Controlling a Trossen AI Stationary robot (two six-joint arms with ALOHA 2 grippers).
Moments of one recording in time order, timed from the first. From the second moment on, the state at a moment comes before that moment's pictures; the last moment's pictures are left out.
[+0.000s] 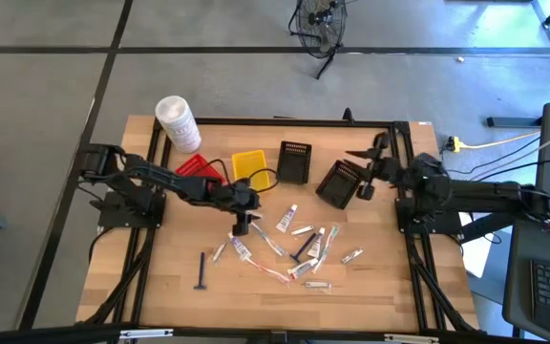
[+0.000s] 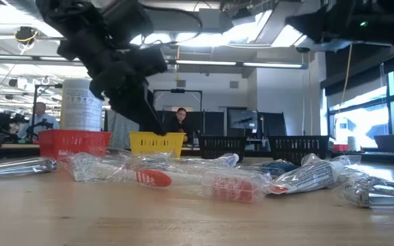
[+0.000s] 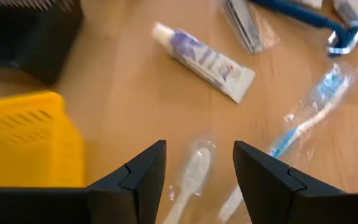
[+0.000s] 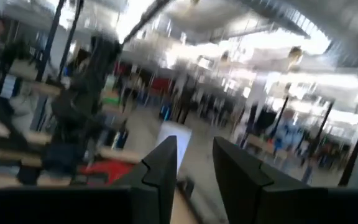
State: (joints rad) left arm -0.02 1.56 0.71 0.04 -0.05 -0.05; right arm -0.22 0.66 0.24 0.64 0.01 -0.32
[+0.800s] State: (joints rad) left arm -0.02 1.69 0.72 -0.03 -0.08 -0.07; right arm -0.22 1.12 0.41 0.62 0.02 -0.33
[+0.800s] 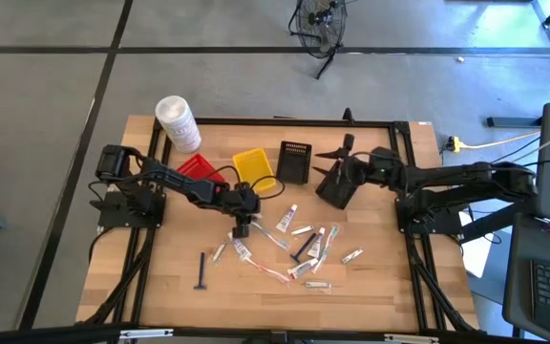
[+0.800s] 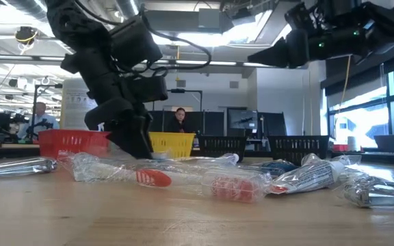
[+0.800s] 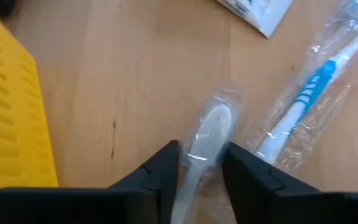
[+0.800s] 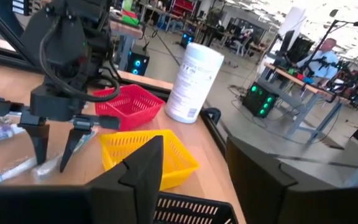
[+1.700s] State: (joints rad) left arm 0.01 1.21 0.72 -0.56 -0.50 -0.42; right arm -0.22 1.14 0.41 0.63 0.02 -0.33
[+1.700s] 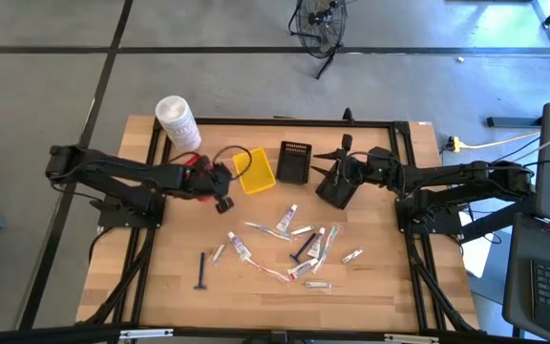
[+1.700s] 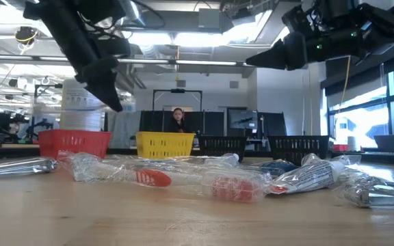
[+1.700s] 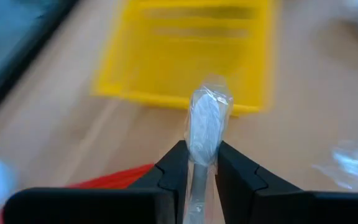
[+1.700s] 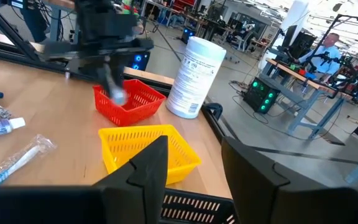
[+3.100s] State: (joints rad) left arm 0.24 1.19 0.58 -0.42 -0.35 0.16; right arm -0.22 1.14 0.41 0.63 0.04 -0.35
